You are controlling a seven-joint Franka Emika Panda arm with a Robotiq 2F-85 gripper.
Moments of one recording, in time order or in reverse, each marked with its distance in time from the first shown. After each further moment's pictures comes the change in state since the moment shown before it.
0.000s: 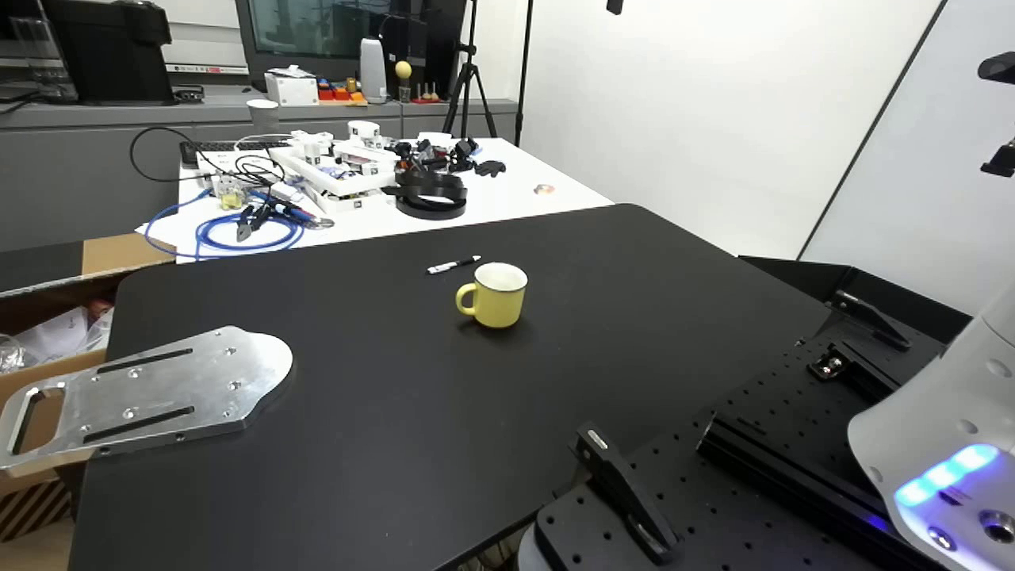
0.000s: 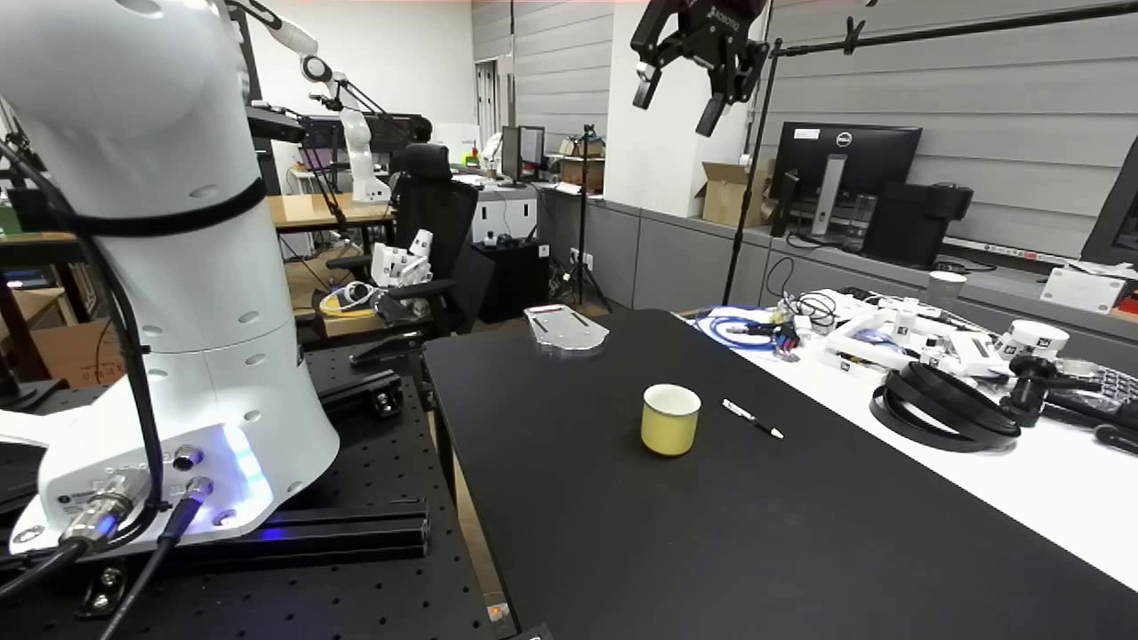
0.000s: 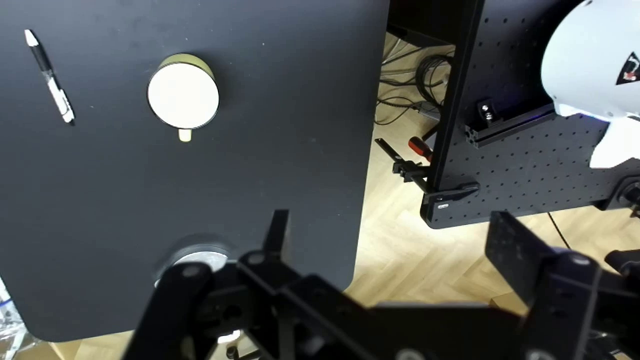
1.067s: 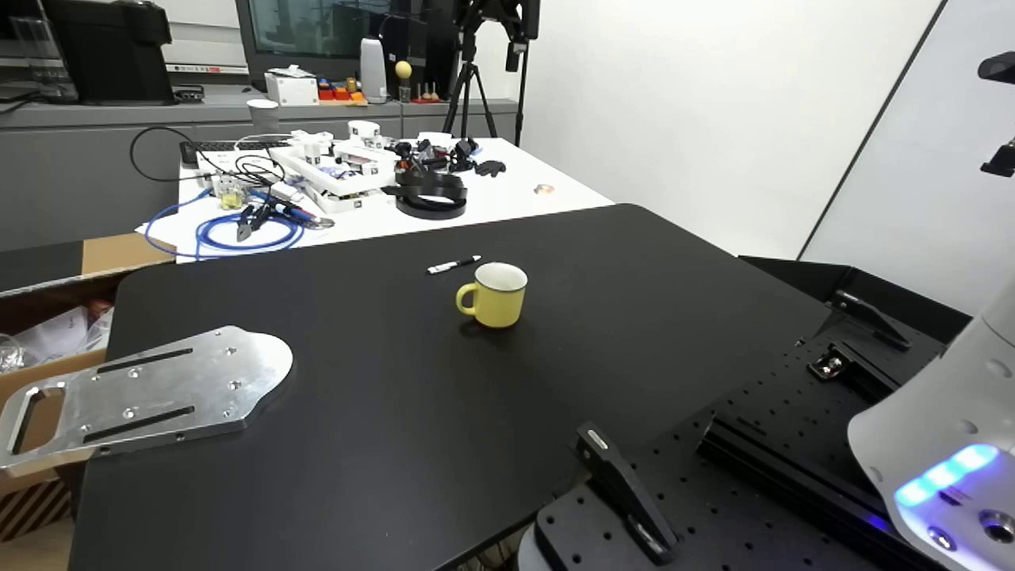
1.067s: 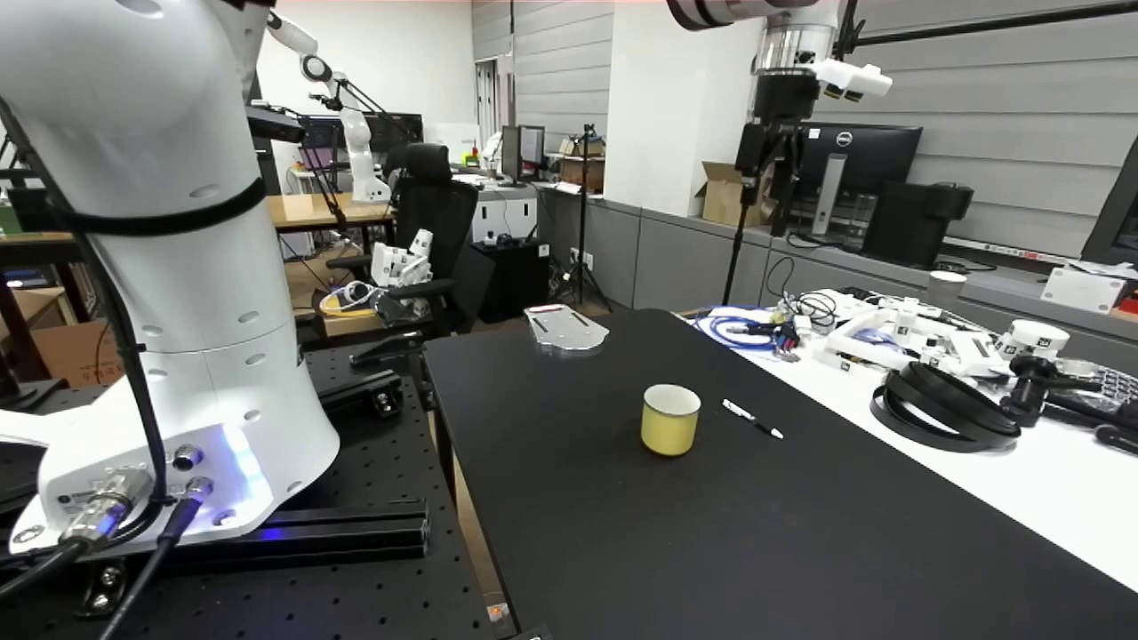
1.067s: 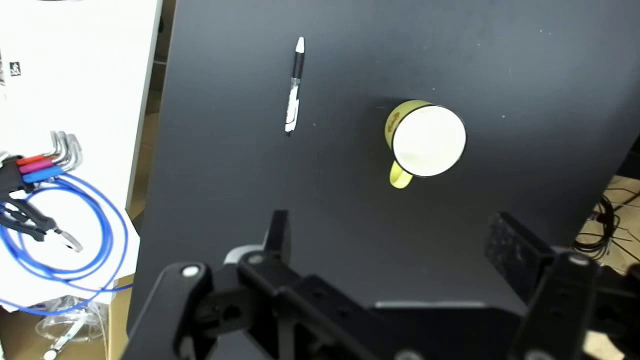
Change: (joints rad) arm 0.002 0.566 0.176 0.464 -0.163 0.380 -0.049
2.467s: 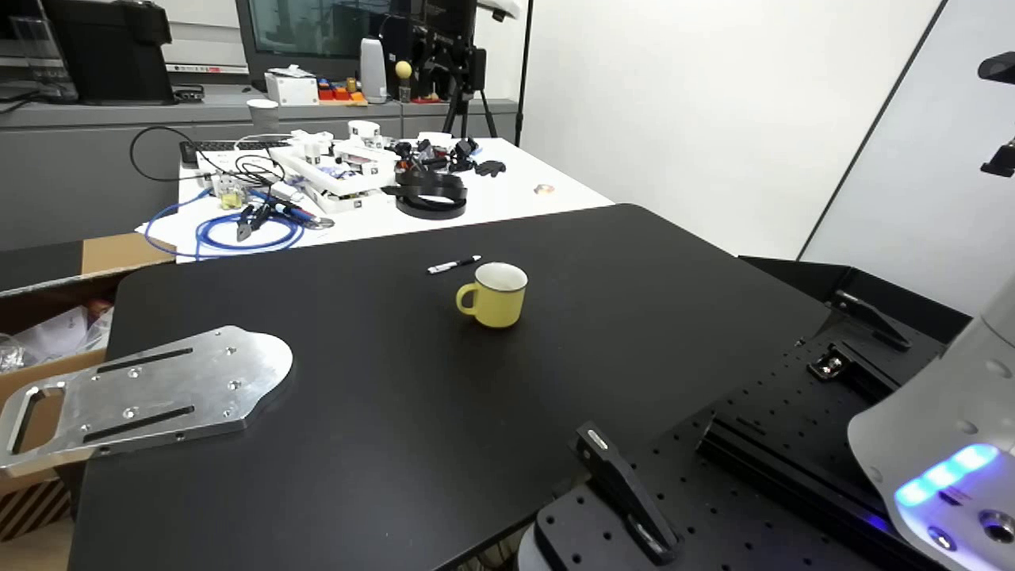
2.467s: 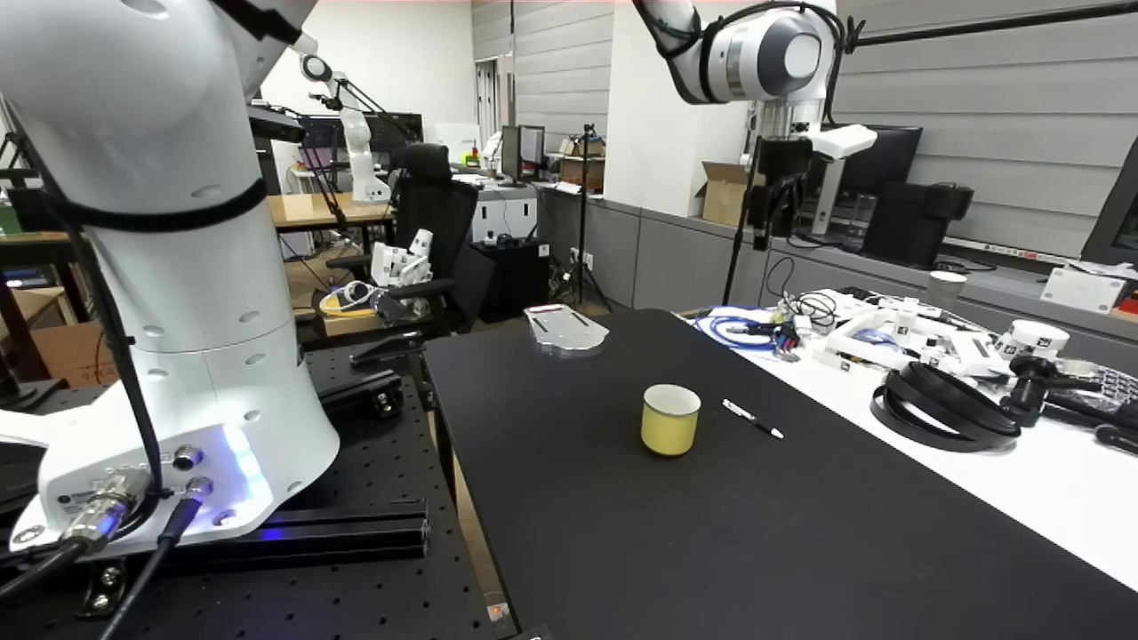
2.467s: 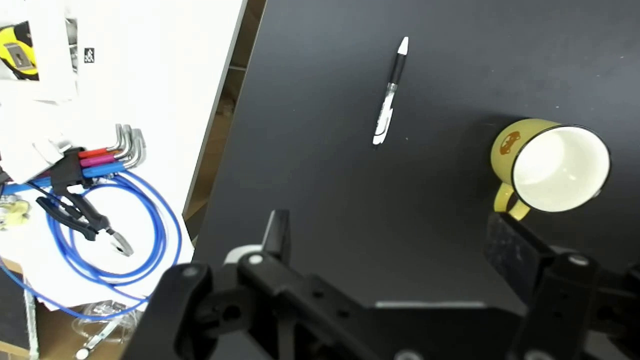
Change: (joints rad) arm 0.014 0.266 0.047 0.203 -0.076 0.177 0.028
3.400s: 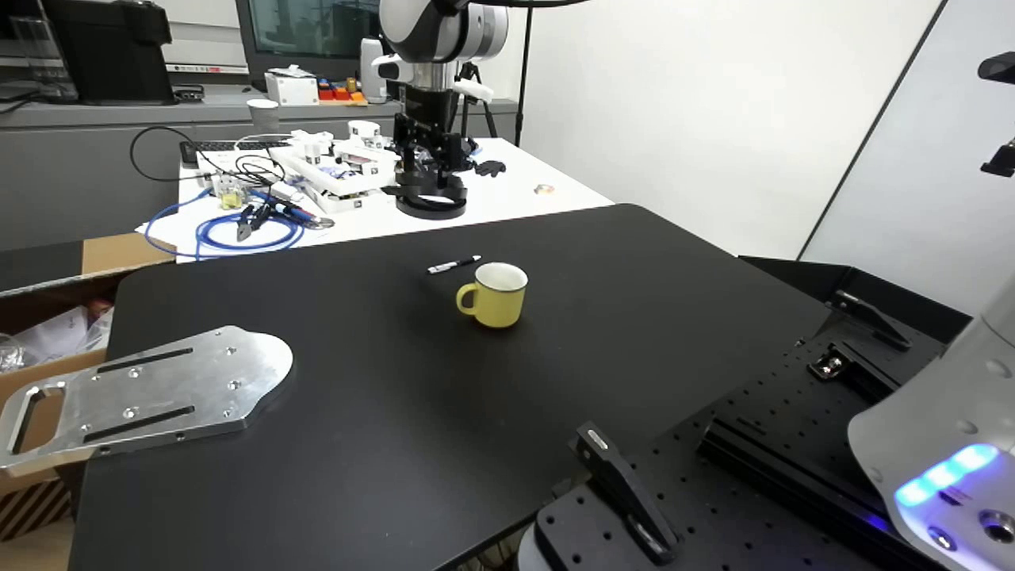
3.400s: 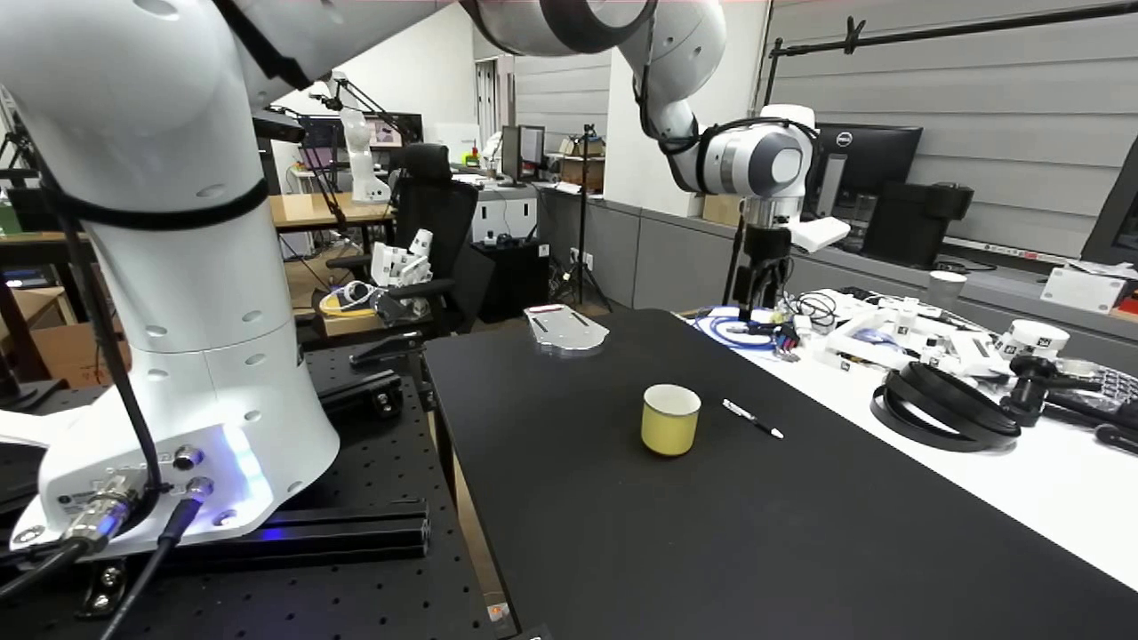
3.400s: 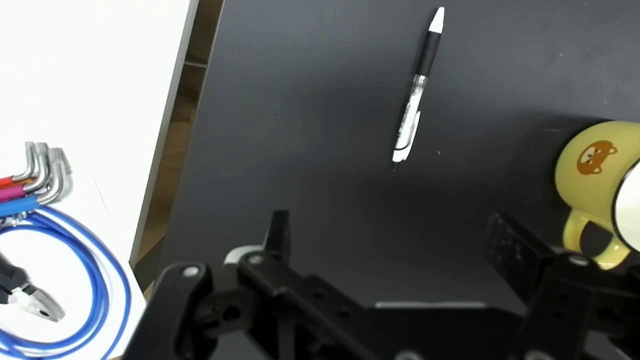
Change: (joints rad) arm 0.034 0.346 -0.001 0.274 -0.041 0.007 0.058
